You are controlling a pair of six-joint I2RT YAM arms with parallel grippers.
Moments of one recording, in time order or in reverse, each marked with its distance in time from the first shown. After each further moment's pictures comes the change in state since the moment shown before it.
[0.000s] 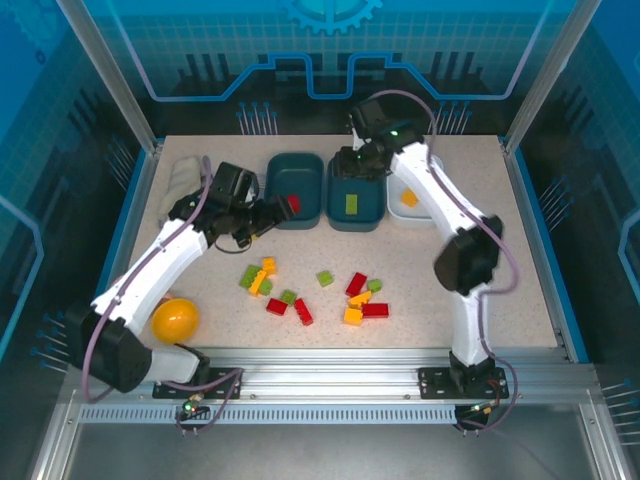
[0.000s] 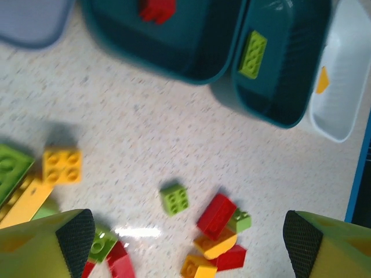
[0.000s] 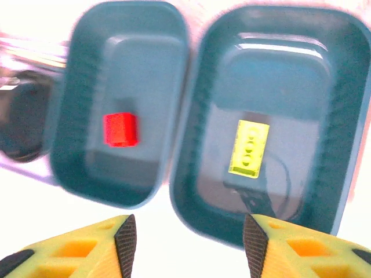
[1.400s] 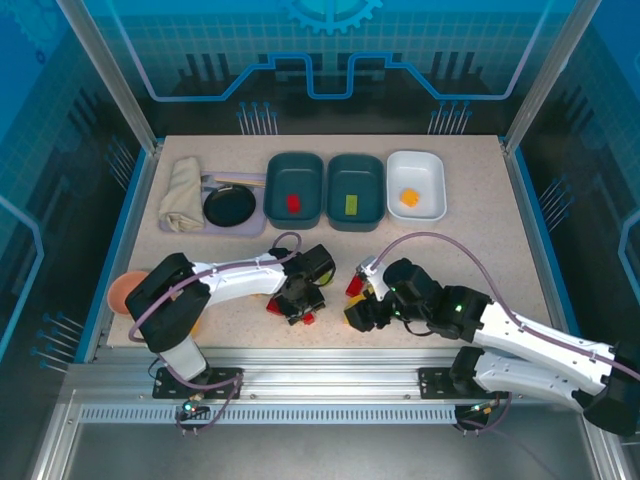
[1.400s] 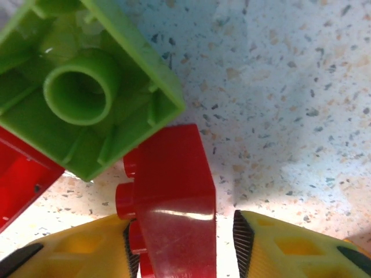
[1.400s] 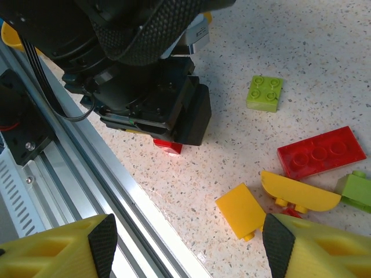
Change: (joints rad) left arm -0.488 0.359 -0.253 0.101 -0.065 -0.542; right arm 0.489 -1.124 -1.438 0.525 -0.018 -0.052
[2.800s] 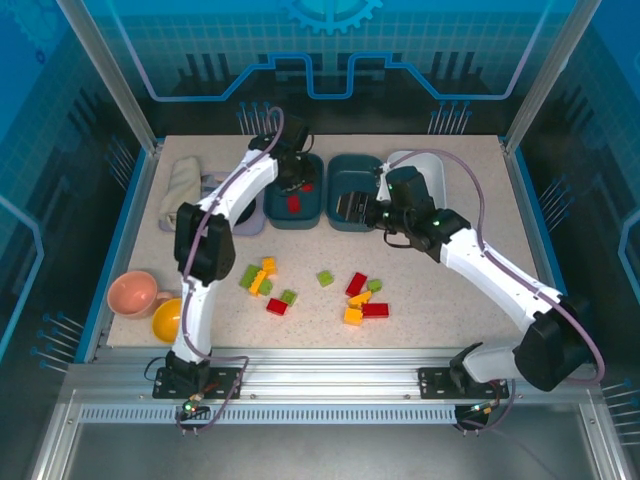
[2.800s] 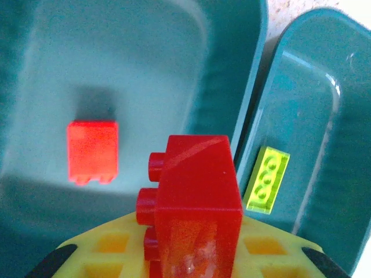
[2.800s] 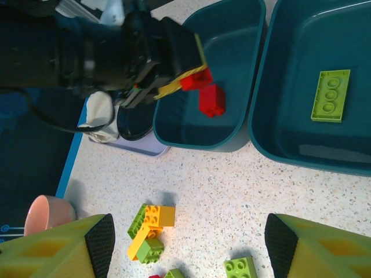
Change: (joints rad) left arm 0.477 0.565 1.159 -0.211 -0.076 0.637; right arm -0.440 0.477 0.454 0.179 -0.110 0.324
